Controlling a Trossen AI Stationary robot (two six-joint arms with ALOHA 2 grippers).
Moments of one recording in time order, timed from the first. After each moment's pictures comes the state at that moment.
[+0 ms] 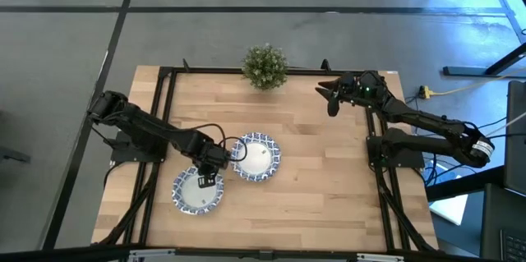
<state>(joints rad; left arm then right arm) -0.27 1.50 0.87 -0.84 0.04 -0.53 -0.73 0.91 0.39 0.29 -0.27 0.10</state>
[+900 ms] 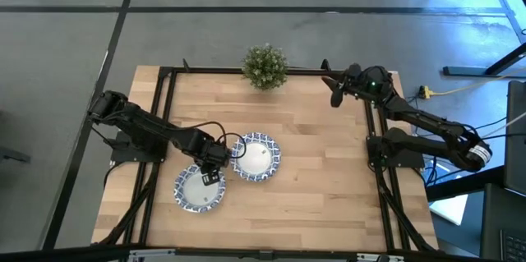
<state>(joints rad) -0.25 1.50 0.87 -0.84 0.02 -0.66 -0.86 0.91 0.39 0.36 -0.29 0.07</state>
